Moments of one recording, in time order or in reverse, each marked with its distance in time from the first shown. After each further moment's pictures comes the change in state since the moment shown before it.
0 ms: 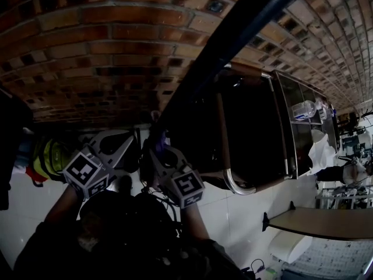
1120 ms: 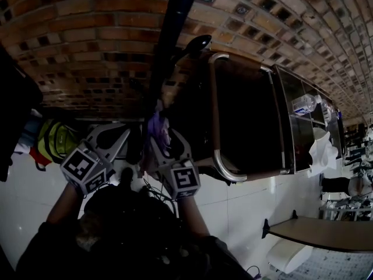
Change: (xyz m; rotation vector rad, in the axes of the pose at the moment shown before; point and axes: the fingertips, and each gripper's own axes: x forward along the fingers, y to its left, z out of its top) left arm -0.022 -0.067 0.014 0.003 -0.029 0.142; right arm -0.064 -0.018 0.005 -0.014 -0.185 -0.130
